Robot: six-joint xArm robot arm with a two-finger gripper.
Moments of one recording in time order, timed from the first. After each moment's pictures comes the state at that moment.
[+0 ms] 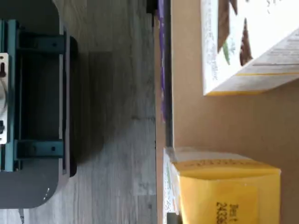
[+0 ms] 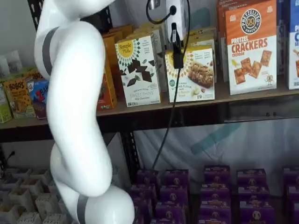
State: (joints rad) arm -0.39 -0.16 -1.61 0.08 1.78 -1.94
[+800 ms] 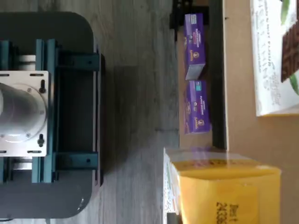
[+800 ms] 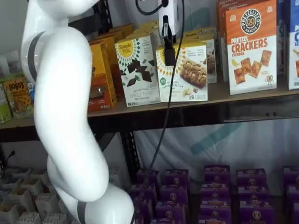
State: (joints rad) arm -0.42 -0.27 -1.59 0.10 1.91 -1.96
